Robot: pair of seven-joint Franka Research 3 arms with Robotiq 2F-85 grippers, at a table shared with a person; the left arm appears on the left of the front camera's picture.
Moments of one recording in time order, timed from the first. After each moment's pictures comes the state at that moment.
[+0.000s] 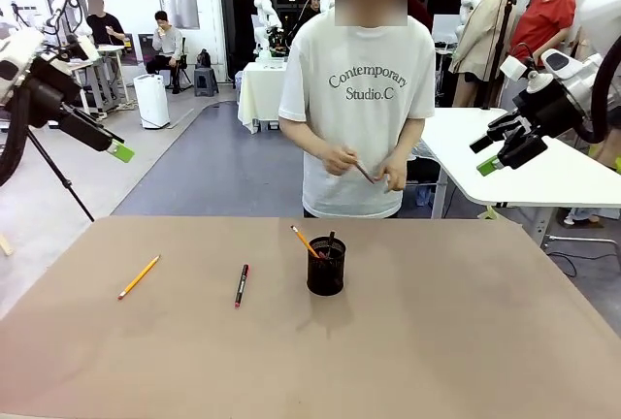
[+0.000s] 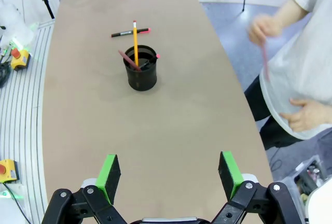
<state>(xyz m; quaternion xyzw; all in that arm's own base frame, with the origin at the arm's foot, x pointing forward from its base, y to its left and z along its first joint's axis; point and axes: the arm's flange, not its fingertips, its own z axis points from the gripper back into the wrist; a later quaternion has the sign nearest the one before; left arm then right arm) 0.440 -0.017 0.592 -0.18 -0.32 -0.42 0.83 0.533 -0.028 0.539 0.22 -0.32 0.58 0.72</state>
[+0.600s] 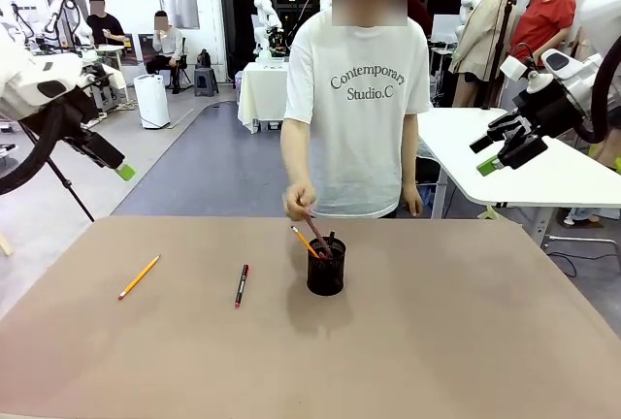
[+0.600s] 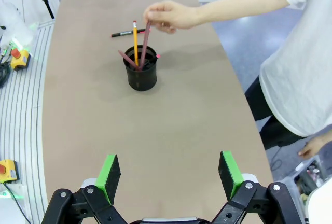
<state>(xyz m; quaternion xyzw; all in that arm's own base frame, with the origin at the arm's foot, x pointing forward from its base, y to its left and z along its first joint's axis) 0.459 -0.020 0.566 -0.08 -0.28 -0.33 0.90 0.532 -0.028 0.540 0.22 -0.32 0.58 0.72</state>
